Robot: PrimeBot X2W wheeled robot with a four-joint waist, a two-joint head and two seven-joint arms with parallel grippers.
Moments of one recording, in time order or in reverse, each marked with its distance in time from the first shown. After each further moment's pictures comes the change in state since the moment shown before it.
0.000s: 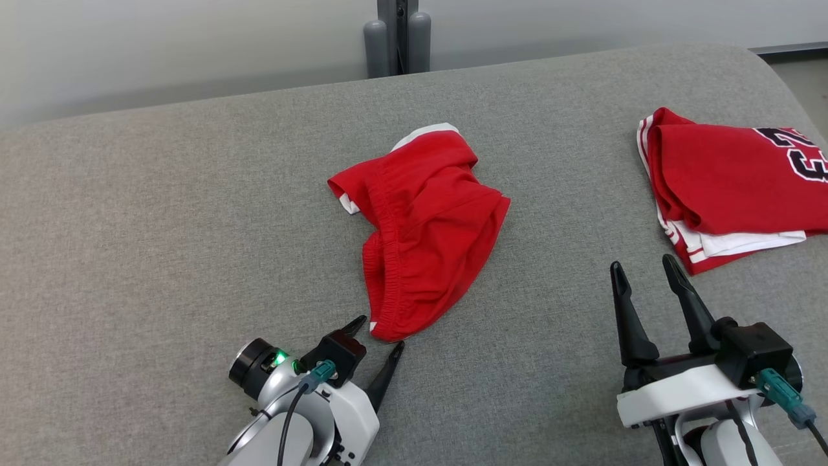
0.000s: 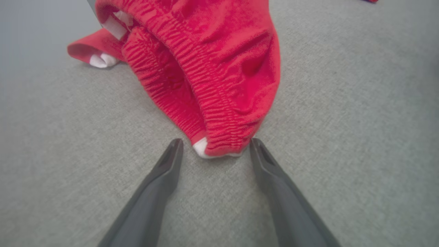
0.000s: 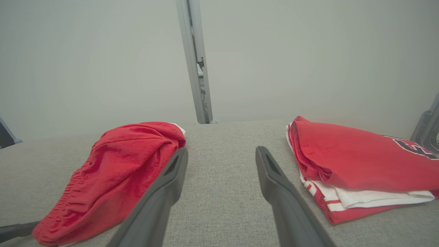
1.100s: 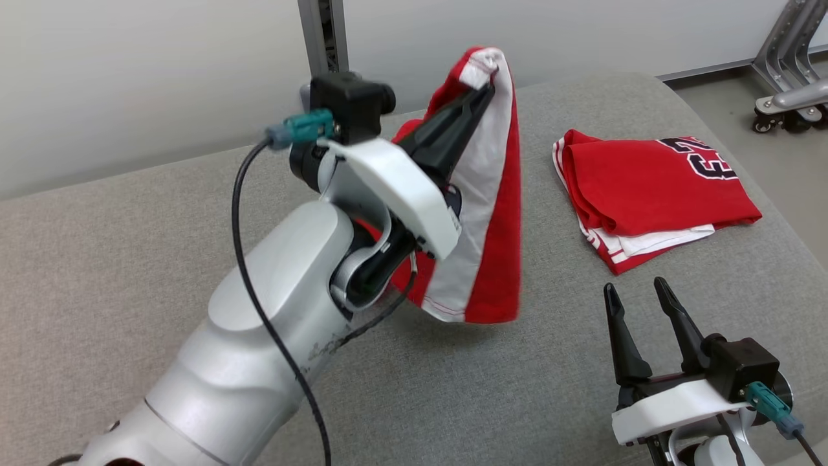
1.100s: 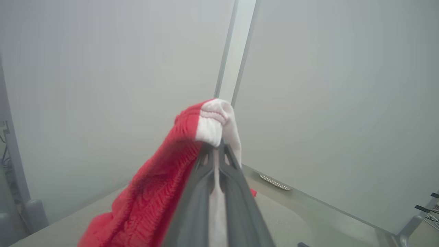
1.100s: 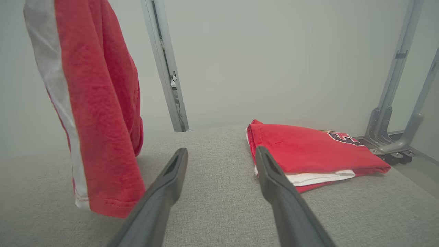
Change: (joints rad) left arm -0.381 0.001 -0.055 -0.429 -0.642 -0.012 0.238; right arm 0.025 0.007 0.009 0.040 0.011 0.000 0.000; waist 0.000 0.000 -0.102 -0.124
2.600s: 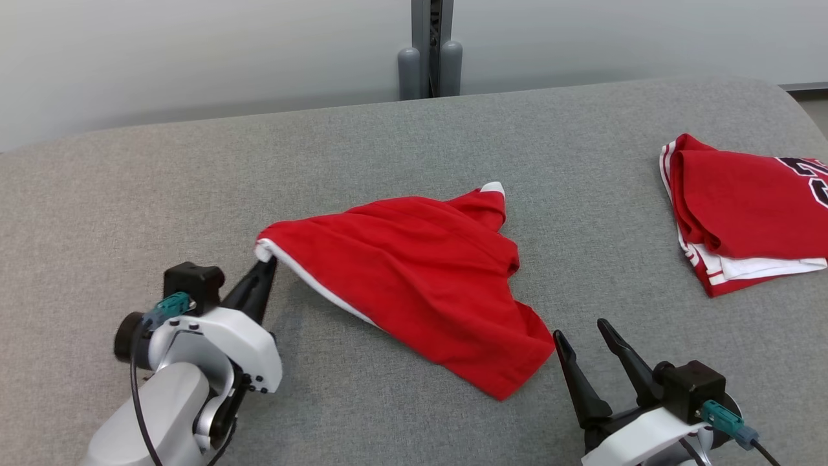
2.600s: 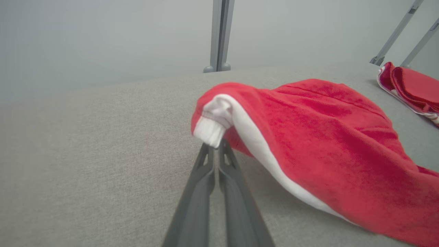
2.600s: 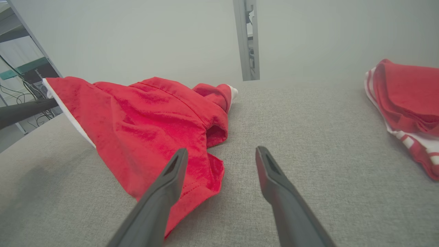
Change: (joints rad) left arm 0.325 0.298 -0.028 0.153 0.055 0.174 -0.153; right arm 0.001 -0.089 0.232 0.069 0.162 0.000 0.000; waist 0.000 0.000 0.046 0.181
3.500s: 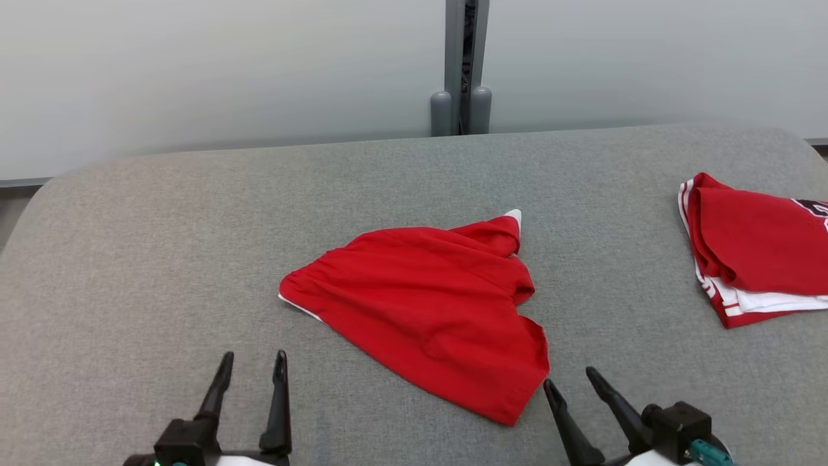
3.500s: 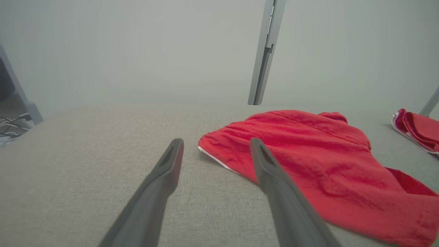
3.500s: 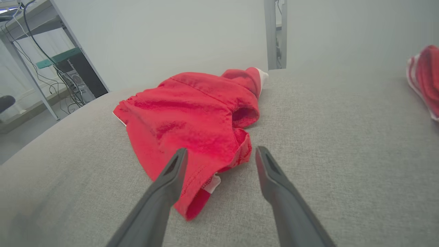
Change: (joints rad) left arm 0.578 -0.199 0.476 -0.442 0.461 0.093 -0.083; right arm 0.075 -0.021 0.057 0.003 0.034 0.000 0.000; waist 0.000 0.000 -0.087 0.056
